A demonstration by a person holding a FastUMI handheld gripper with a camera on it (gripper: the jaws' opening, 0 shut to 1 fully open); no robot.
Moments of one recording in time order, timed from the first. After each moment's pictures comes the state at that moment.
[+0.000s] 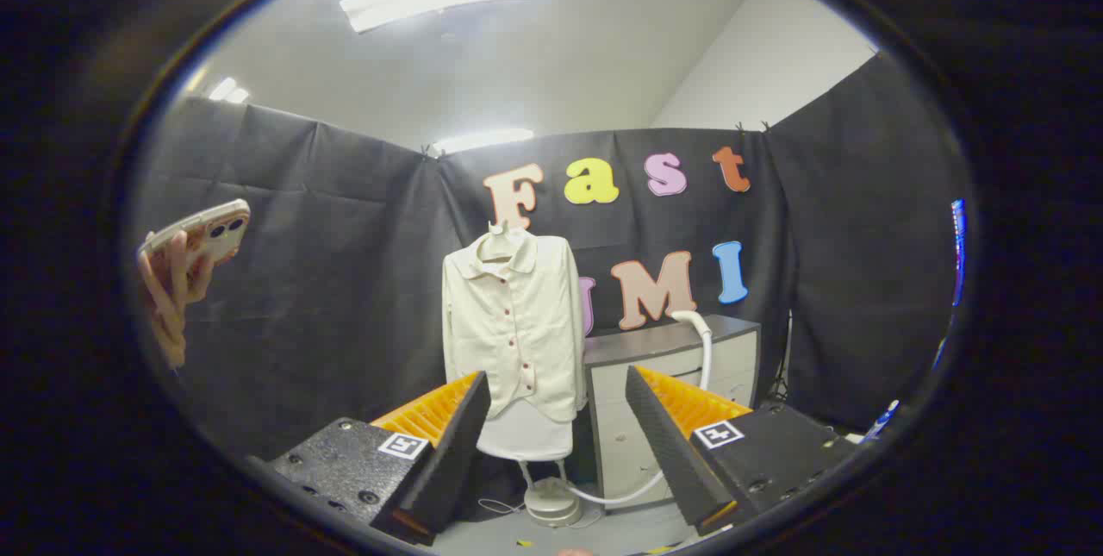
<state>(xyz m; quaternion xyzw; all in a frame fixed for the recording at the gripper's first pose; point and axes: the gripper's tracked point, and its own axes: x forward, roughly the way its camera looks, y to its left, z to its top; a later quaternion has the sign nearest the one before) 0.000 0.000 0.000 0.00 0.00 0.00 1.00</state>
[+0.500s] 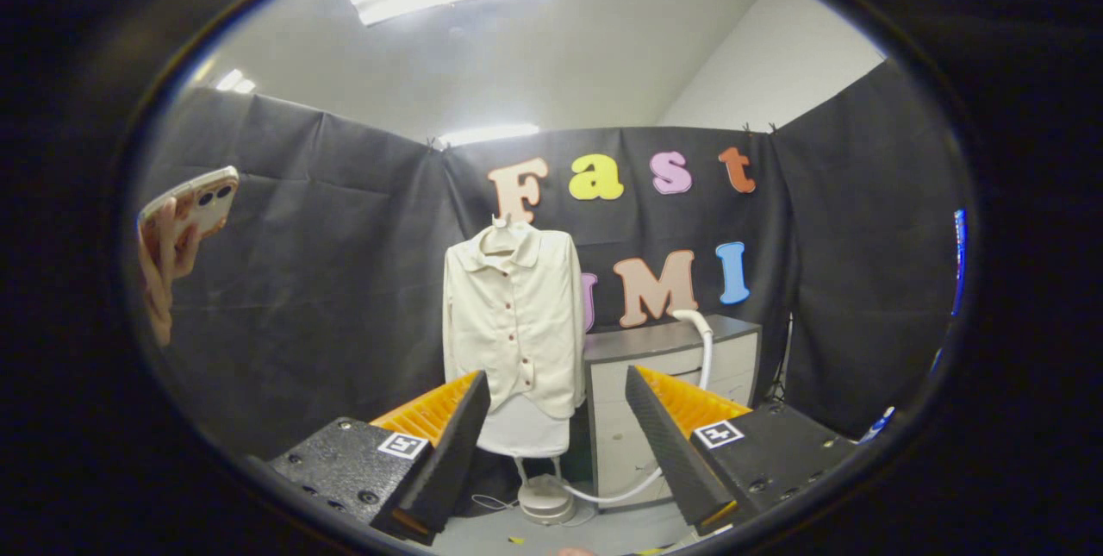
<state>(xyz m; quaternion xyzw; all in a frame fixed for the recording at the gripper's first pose) 0.002 0.003 -0.007 -0.02 0.01 0.01 1.00</state>
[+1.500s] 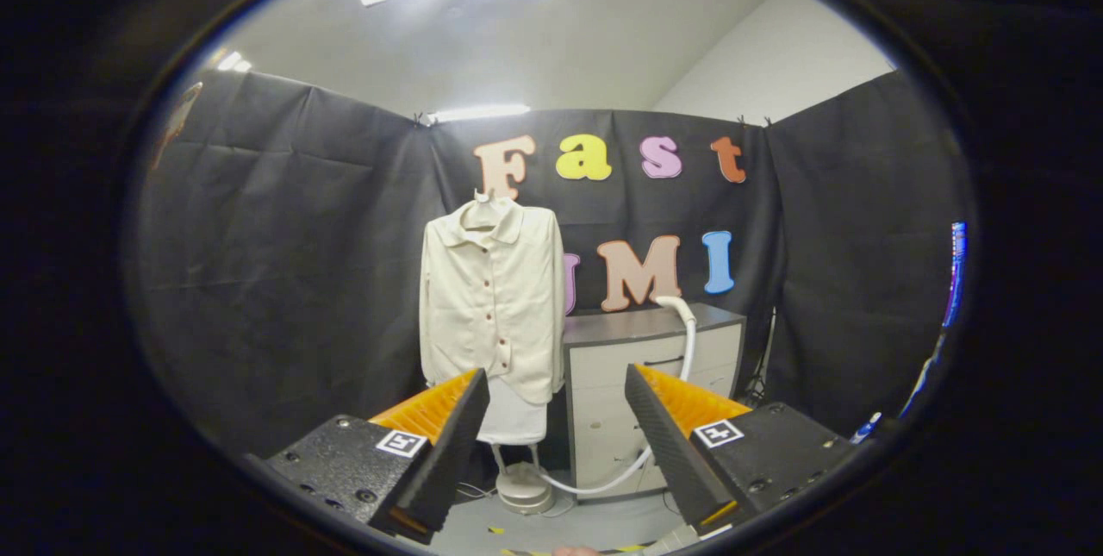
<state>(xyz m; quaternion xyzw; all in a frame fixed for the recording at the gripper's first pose) 0.027 -0.018 -0.027 -0.04 0.04 -0.03 1.00</state>
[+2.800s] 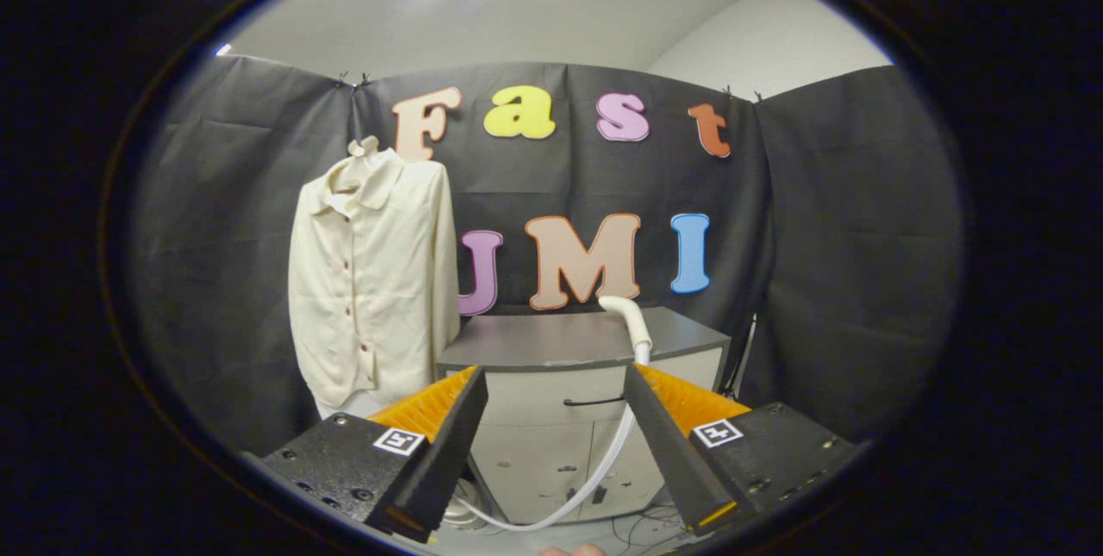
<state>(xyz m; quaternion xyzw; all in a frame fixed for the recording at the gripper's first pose) 0.289 -0.232 -0.068 -0.07 0.07 -0.08 0.99</state>
